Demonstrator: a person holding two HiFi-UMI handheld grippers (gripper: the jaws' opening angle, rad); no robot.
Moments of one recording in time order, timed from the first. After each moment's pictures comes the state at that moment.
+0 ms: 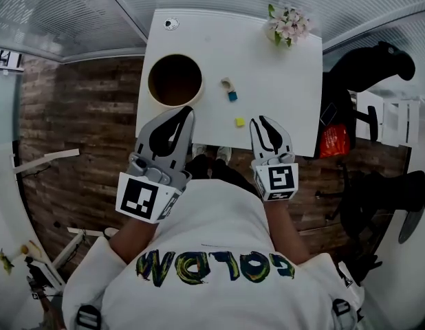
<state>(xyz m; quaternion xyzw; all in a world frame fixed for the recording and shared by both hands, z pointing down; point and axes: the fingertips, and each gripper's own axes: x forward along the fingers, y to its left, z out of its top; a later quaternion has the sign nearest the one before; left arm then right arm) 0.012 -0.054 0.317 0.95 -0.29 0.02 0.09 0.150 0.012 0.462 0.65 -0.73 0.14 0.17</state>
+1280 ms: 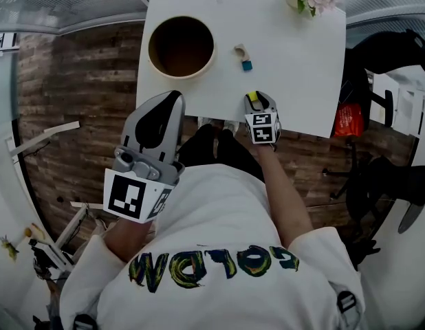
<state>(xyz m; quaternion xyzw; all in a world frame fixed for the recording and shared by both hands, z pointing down) -0.028 -0.062 0.369 0.94 -0.32 0.06 0.12 0.145 0.019 0.755 0.60 -0.67 0.29 0.32</state>
